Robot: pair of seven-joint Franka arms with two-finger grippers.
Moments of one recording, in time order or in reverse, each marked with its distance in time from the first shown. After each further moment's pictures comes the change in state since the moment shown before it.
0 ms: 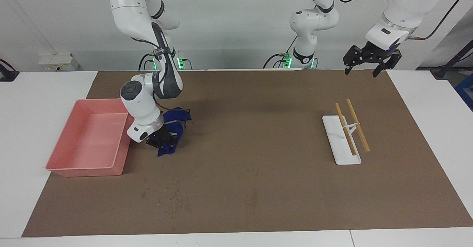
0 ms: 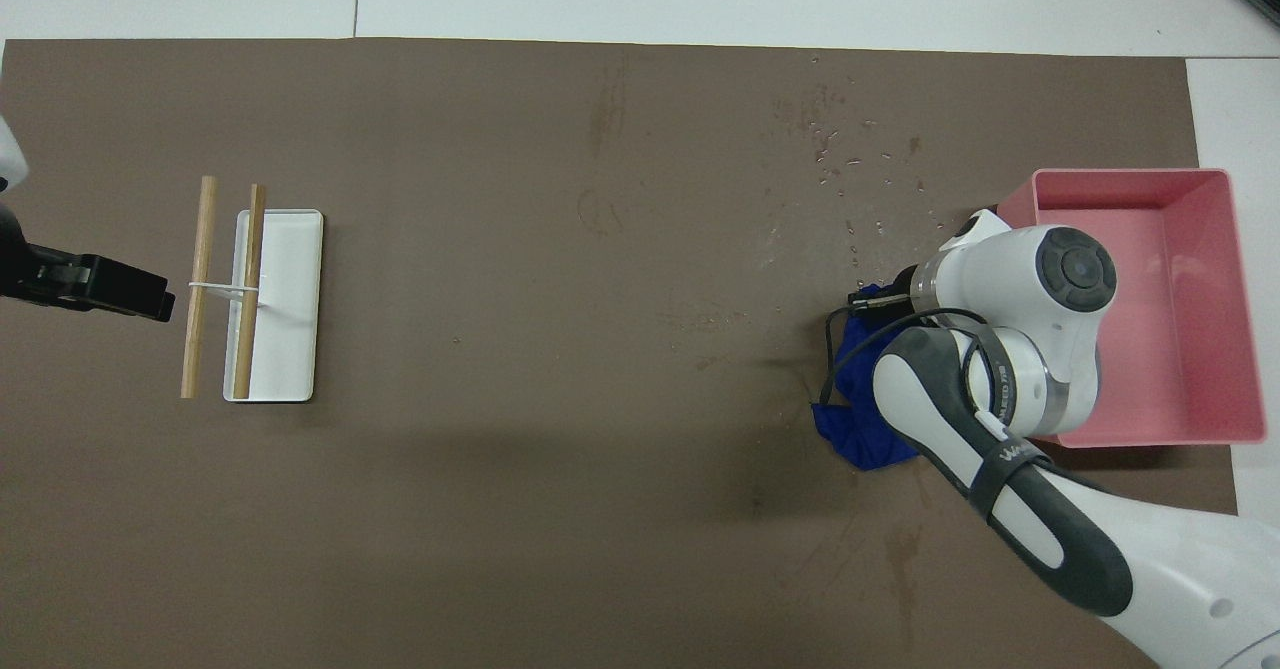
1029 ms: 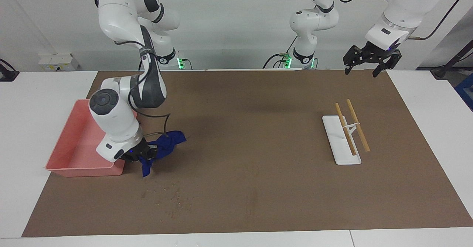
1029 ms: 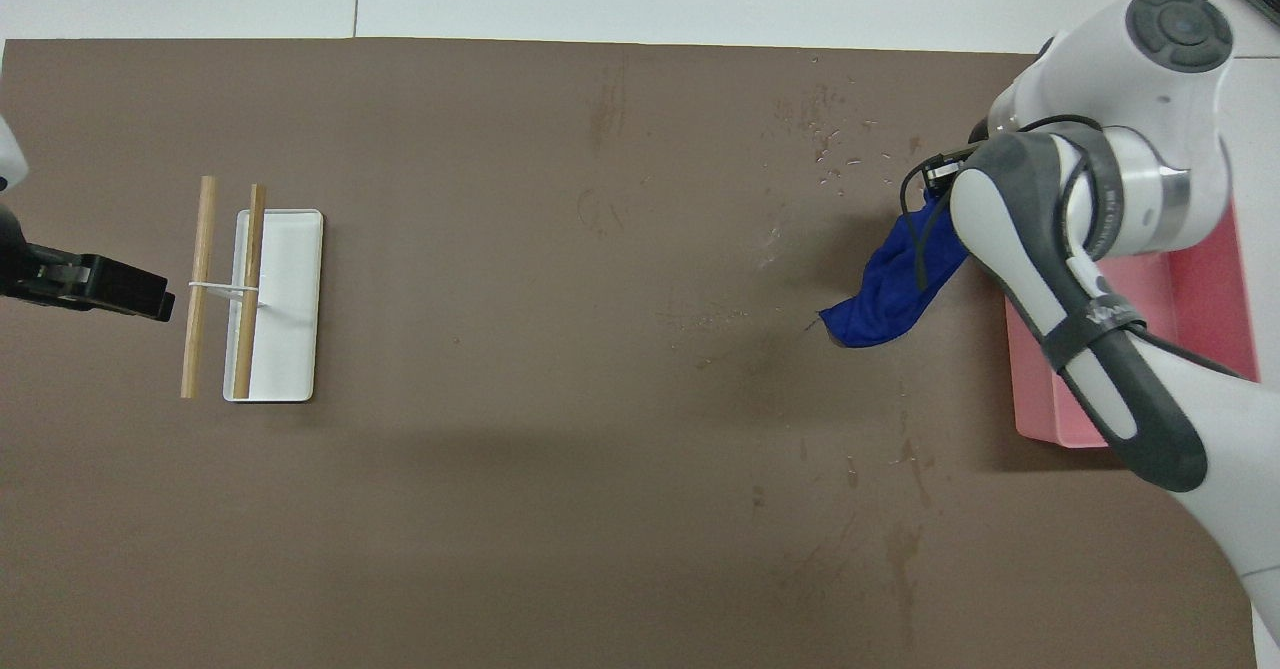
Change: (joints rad) left arm 0.000 0.000 0.000 0.000 0.000 0.000 0.000; right arm -0.062 0.100 -0.009 0.537 -0.188 -0.560 -0.069
